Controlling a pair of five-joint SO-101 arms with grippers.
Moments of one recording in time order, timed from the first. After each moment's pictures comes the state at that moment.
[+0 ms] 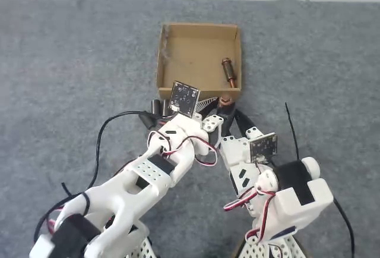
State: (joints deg) left arm 30.2 -19.6 73.2 -15.9 21.1; right arm -22.0 8.0 94.2 -88.9 -2.5
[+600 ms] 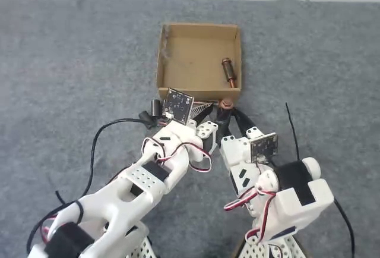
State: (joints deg) left arm 30.6 -24.7 78.4 -15.8 20.4; right arm -21.9 8.0 94.3 -88.9 -2.6
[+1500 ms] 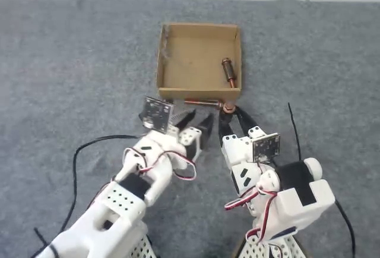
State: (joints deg) left arm 24.4 -53.2 86.8 3.8 20.1; right arm -21.1 7.9 94.4 -89.0 -2.6
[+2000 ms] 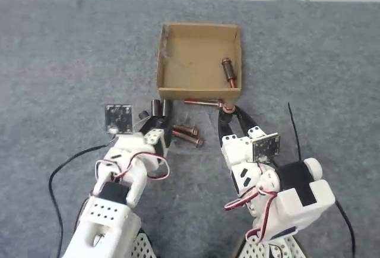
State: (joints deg) left arm 6.8 -69.1 96.9 17.5 20.1; right arm -20.7 7.9 94.4 -89.0 -2.6
